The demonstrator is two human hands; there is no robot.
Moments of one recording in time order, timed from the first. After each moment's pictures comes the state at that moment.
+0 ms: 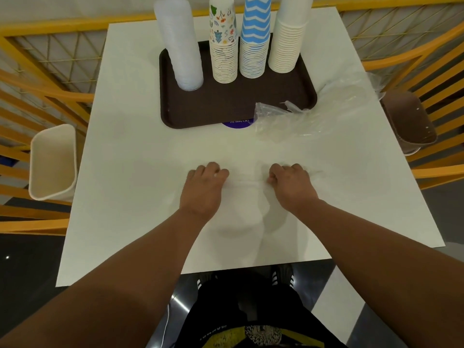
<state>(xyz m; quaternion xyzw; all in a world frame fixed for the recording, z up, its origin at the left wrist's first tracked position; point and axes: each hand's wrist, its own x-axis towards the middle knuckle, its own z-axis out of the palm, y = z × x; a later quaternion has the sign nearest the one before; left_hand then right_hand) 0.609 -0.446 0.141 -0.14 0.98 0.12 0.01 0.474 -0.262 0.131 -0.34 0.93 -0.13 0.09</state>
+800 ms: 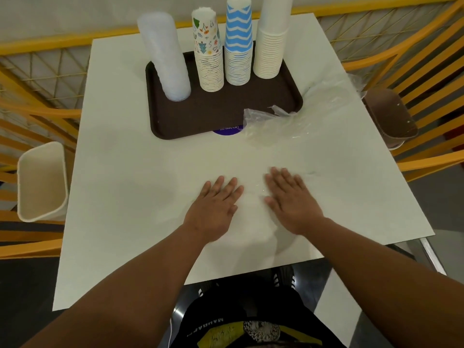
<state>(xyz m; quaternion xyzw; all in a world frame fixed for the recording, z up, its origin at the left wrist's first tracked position) 0.615 -0.428 0.132 -0.02 0.98 0.09 0.16 0.493 -0.223 0.120 -0.39 0.90 -0.02 0.19</state>
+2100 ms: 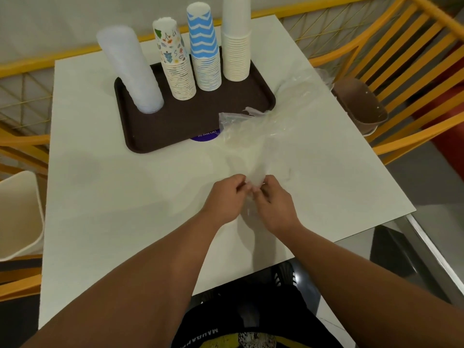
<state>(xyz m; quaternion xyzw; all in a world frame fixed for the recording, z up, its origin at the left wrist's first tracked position) 0.556 -0.385 0.167 -0.17 0.87 0.45 0.11 0.532 -0.249 0.150 -0.08 0.86 -0.47 0.17</state>
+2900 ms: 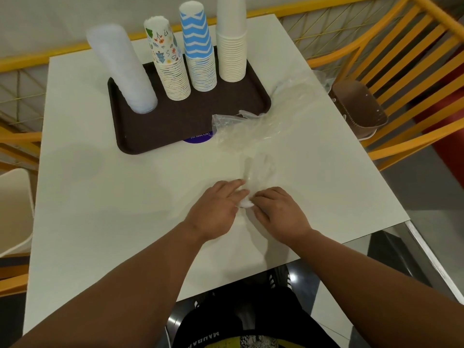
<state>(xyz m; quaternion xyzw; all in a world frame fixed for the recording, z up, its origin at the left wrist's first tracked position) 0.569 -0.395 0.140 0.06 0.97 0.22 0.07 0.509 -0.207 0.130 -0.39 0.89 -0.25 0.03</state>
